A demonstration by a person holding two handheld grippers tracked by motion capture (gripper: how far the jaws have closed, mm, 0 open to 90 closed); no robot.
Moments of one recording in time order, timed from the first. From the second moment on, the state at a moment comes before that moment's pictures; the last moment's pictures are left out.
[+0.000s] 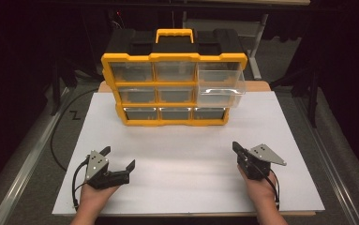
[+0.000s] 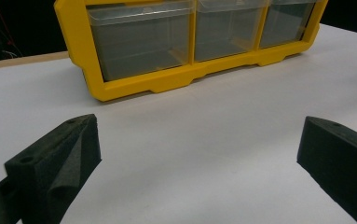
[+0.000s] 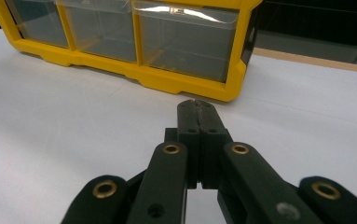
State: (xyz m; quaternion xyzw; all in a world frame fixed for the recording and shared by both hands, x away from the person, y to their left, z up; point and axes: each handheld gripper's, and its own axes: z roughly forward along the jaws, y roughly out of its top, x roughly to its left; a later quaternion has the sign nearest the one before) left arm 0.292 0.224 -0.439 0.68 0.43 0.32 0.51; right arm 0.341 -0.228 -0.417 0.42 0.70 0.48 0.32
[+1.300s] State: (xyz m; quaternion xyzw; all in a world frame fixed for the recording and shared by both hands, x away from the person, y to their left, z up) left arm 0.293 0.225 -0.439 0.67 0.43 0.31 0.51; right arm 0.331 -0.184 -0.352 0.34 0.68 0.56 0.35
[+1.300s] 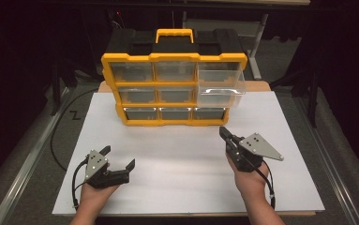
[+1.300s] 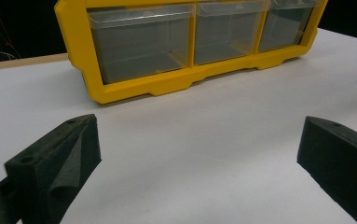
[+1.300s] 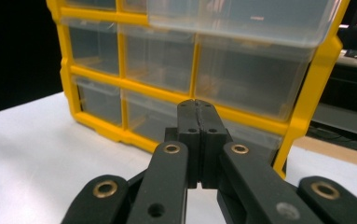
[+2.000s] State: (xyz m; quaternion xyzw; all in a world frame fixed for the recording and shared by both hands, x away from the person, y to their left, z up) left arm 0.293 0.224 -0.438 0.67 0.42 0.32 0.51; right arm 0.347 -0.178 -0.314 0.34 0.65 0.58 0.36
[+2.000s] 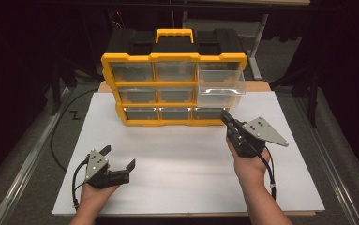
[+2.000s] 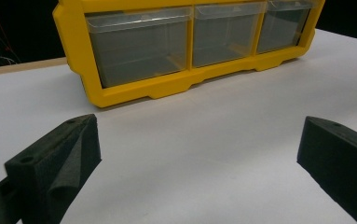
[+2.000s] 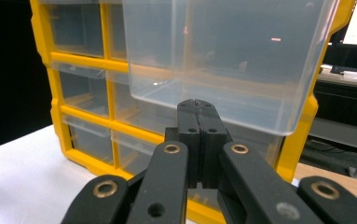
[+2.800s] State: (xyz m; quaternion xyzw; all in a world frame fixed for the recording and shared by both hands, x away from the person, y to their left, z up) left arm 0.292 0.226 -0.436 0.67 0.42 0.32 0.52; right arm 0.359 -0.168 -0.279 0.34 0.63 0.58 0.38
